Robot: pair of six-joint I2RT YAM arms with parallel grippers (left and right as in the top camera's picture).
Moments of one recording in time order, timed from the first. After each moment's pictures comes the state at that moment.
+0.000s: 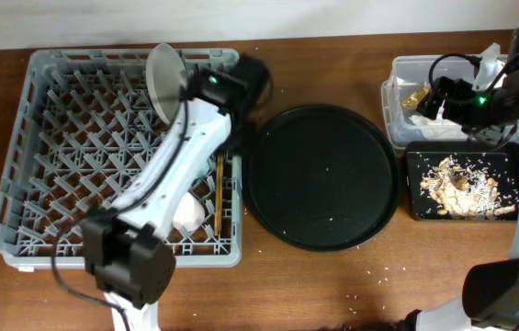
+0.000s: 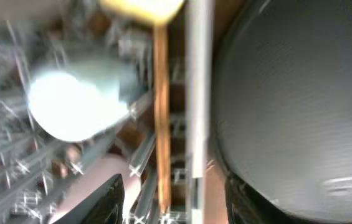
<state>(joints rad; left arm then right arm) -0.50 2.00 1.97 -1.39 -0.16 -0.43 -0.28 1.71 1.82 -1.30 -0.28 0.13</state>
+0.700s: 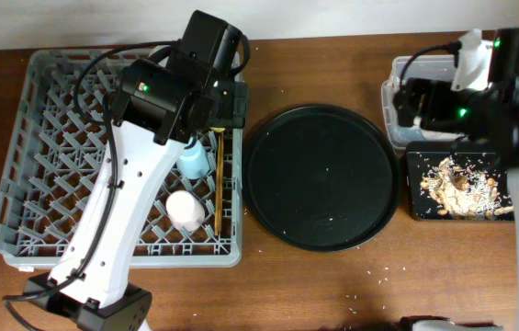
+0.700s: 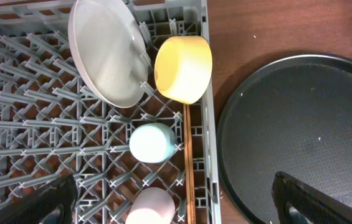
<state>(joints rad) -0.48 1.81 2.21 -1.44 -0.29 -0.31 0.00 1.39 1.81 -1.20 -0.15 0.09</state>
